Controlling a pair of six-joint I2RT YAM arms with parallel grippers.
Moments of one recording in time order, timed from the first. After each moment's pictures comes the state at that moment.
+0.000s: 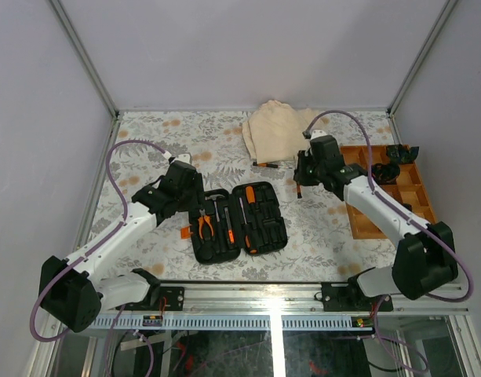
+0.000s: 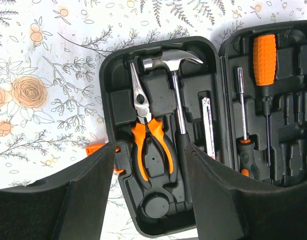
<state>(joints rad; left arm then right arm) -0.51 1.16 0.88 -0.62 -0.18 -0.54 0.39 1.42 1.05 -0.39 0.00 0.31</state>
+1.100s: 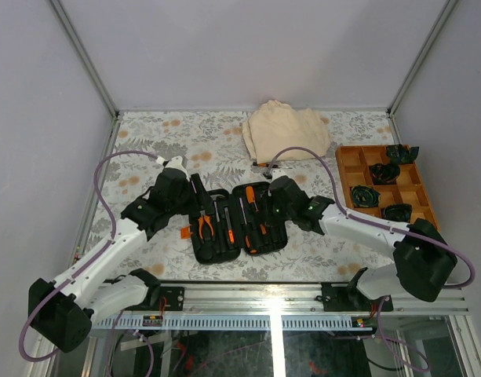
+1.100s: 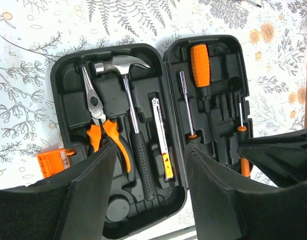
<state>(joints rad) -0.52 1.00 0.78 -0.48 -0.07 -0.66 0.83 1.38 0.82 -0.22 -0.03 0.58</state>
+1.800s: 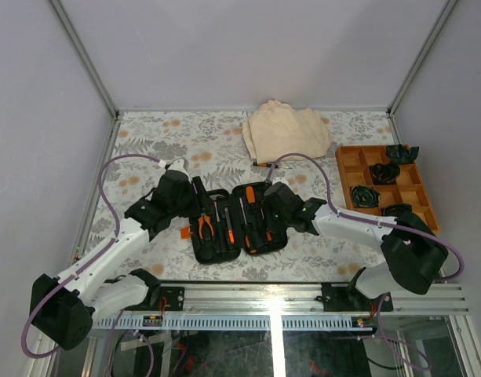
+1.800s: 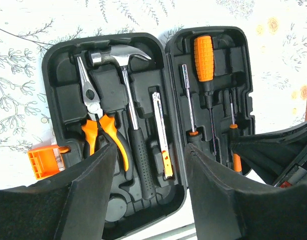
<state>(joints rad) -0.52 1.02 0.74 -0.45 -0.04 -0.69 0.85 1.46 0.81 -0.29 0.07 0.61</state>
